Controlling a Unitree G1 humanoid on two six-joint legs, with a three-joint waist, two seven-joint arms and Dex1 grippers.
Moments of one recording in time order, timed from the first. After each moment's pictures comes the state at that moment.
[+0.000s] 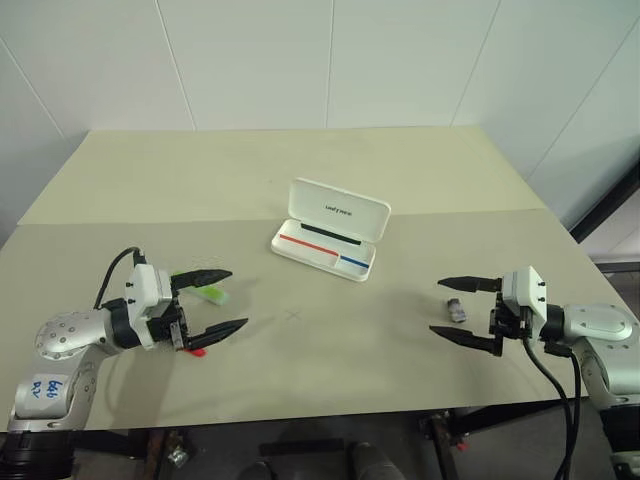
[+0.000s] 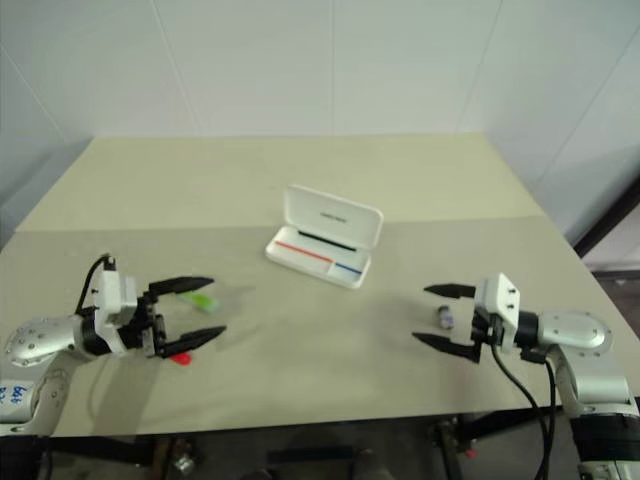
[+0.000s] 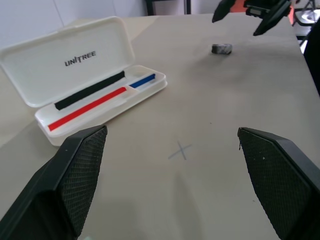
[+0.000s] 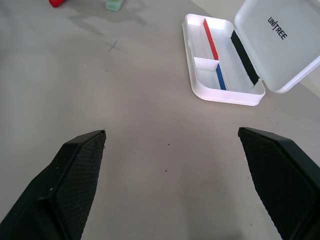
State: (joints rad) left arm -0.17 0.73 0.25 -0.10 -0.51 0.10 -1.11; right arm -0.29 -0.77 -0.14 0.15 0.42 -0.04 1.30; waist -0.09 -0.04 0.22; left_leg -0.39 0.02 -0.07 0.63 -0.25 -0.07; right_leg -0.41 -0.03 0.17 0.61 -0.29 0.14
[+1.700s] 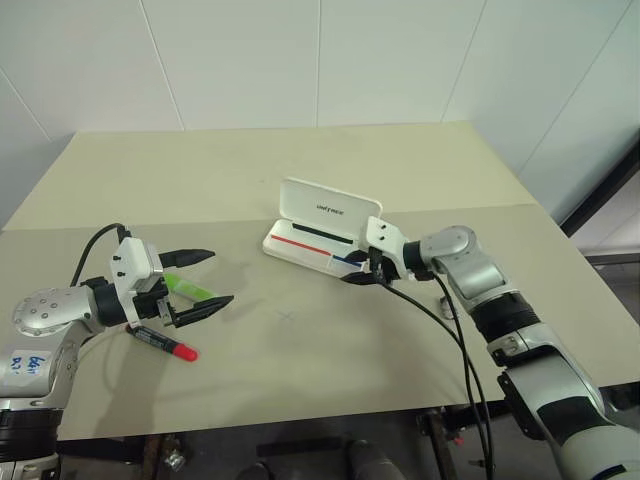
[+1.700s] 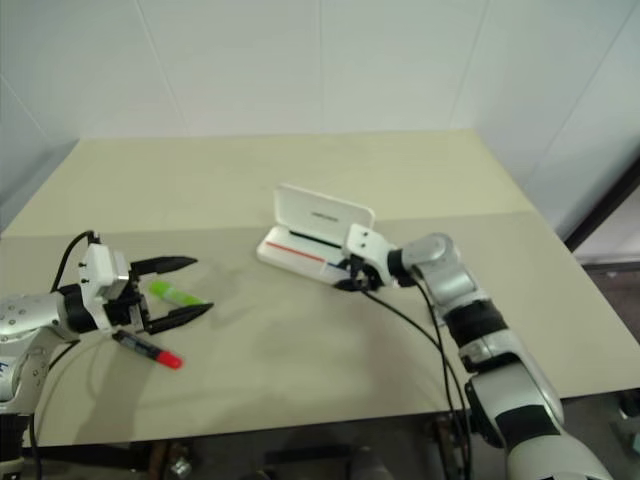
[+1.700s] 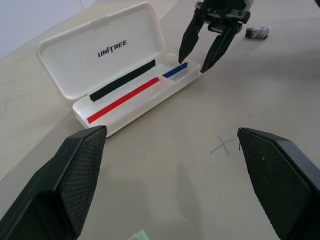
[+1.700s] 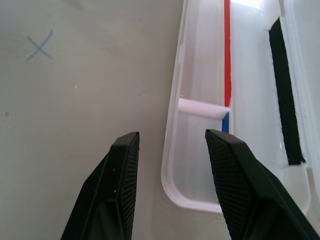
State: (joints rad) left arm -0.26 0.81 0.27 -0.06 -0.47 0.17 -1.04; right arm -0.99 -0.44 0.31 0.59 -0.01 0.17 1.13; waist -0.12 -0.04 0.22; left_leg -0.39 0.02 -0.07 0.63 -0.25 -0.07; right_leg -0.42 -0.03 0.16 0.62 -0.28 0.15
